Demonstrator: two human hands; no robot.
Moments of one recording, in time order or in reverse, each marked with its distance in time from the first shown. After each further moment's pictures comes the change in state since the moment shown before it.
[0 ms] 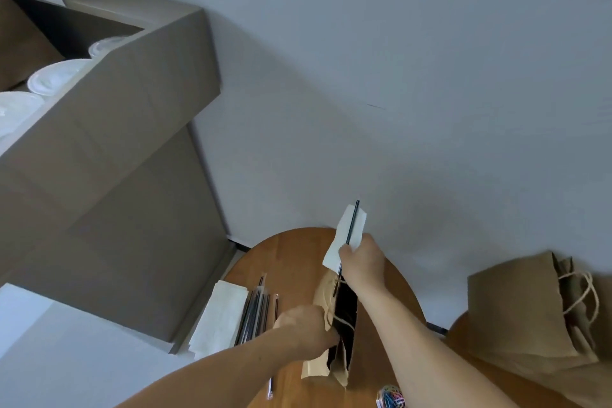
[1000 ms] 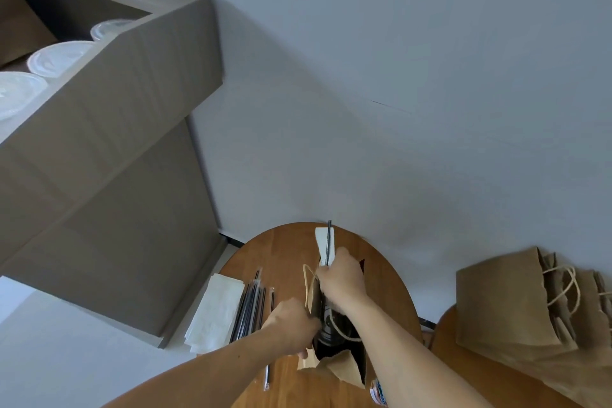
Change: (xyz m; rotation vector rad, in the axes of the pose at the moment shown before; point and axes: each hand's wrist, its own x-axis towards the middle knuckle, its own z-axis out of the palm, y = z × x) left_hand -0.009 -0.028 0.001 -0.518 -0.050 -0.091; right_hand -0.043 -0.011 0.023 -0.215 -0.221 0.036
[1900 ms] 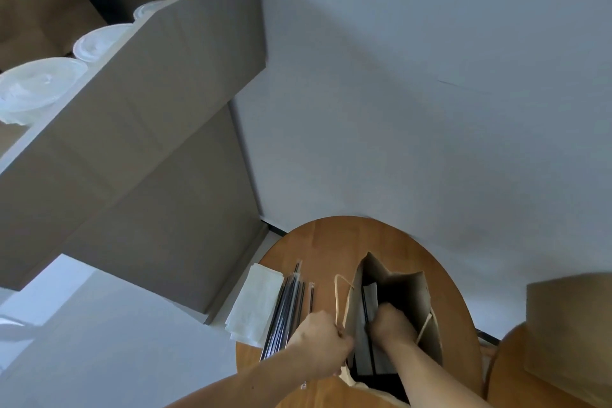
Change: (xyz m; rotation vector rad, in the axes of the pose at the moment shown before) left_hand 0.003 -0.029 0.001 -0.120 0.039 -0.053; right_hand 0.032 0.101 0.064 -0.453 -0.267 0.192
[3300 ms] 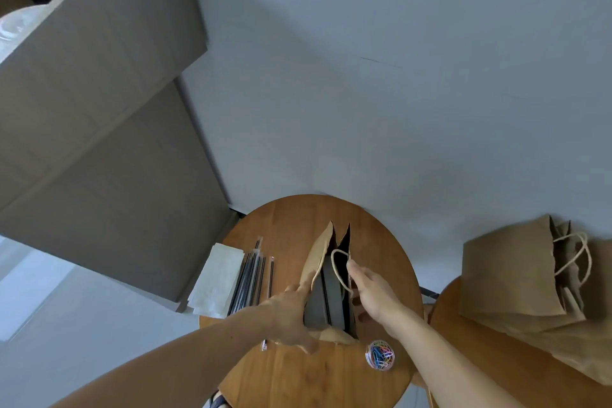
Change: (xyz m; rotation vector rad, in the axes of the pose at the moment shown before) left_hand -0.015 0.019 0.033 0.597 -0.188 0.196; right_hand -0.070 0.069 -0.062 0.618 -0.141 -0.167
